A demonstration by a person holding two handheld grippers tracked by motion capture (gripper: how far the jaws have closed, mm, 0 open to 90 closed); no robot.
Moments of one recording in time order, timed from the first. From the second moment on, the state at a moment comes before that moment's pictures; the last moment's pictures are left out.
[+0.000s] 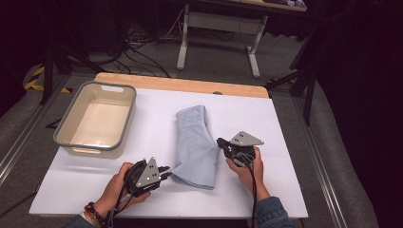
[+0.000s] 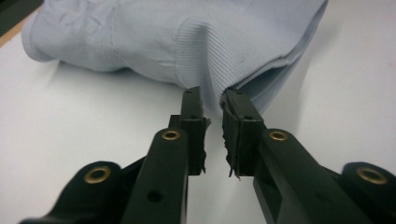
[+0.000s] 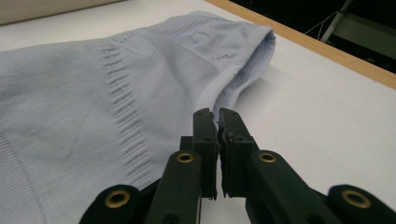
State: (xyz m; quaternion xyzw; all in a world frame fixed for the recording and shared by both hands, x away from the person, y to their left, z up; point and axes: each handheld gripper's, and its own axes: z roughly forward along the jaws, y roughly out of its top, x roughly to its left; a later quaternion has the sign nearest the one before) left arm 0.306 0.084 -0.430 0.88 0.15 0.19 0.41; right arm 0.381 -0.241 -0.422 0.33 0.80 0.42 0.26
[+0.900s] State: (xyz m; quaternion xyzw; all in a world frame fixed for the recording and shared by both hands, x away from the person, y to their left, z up) left arm 0.364 0.041 -0.429 0.86 0.17 0.20 0.45; right arm 0.380 -0.214 -0.441 0.28 0.84 0.40 0.24
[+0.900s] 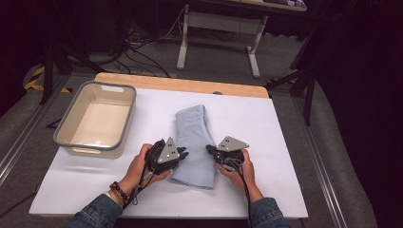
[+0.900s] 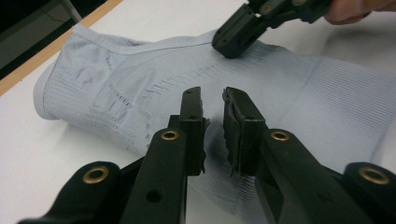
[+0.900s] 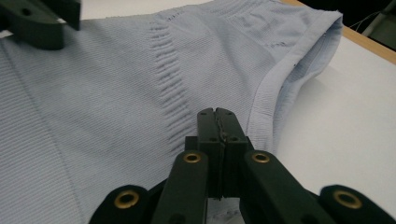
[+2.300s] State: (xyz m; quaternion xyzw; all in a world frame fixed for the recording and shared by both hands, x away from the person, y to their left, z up) left arm 0.391 0.046 -0.439 0.86 0.20 0.19 0.43; right arm 0.458 -0.200 -0.420 0.26 0.83 0.43 0.23
